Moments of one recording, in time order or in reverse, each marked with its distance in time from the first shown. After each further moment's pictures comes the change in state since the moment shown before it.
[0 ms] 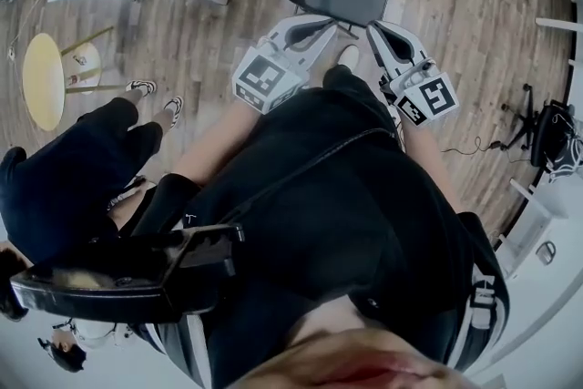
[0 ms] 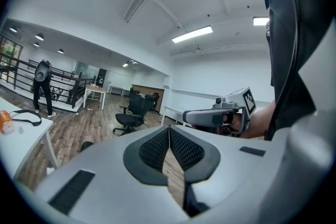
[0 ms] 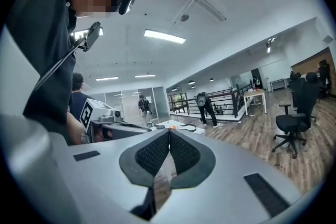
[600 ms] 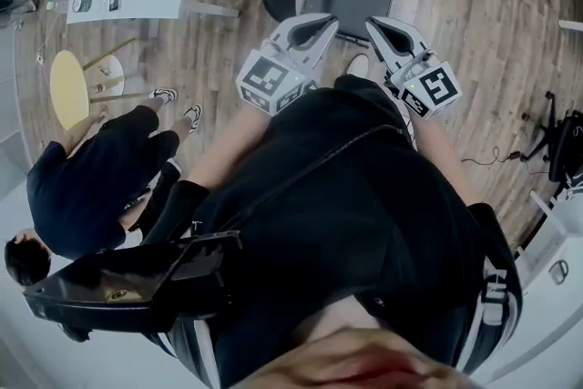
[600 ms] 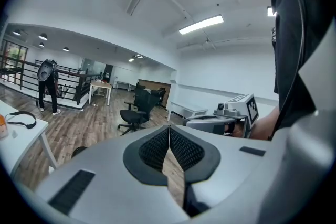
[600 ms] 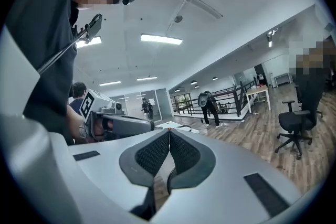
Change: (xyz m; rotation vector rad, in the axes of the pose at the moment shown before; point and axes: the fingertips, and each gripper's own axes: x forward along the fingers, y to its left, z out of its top) left arm 0.119 0.018 0.027 -0.031 0.058 0.079; right arm -0.014 -0.117 0.008 0.025 -0.009 0.064
